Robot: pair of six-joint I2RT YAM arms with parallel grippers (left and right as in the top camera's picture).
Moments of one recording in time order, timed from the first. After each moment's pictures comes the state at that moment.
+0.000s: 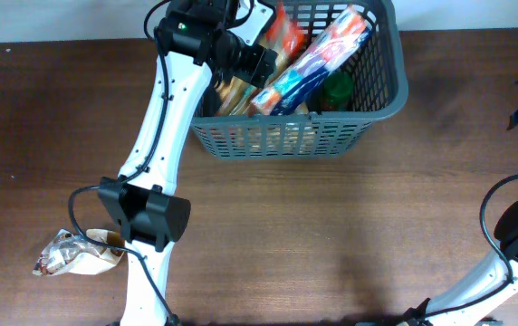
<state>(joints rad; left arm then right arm) -0.35 2.30 2.58 -1.24 0.20 0.20 -0.62 2.11 2.20 -1.56 0.02 0.34</state>
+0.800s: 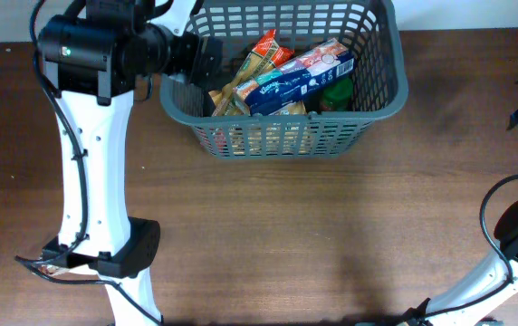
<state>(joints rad) -0.23 2.06 2.82 -1.62 0.11 0.15 -0.62 2.11 2.20 -1.56 0.02 0.34</state>
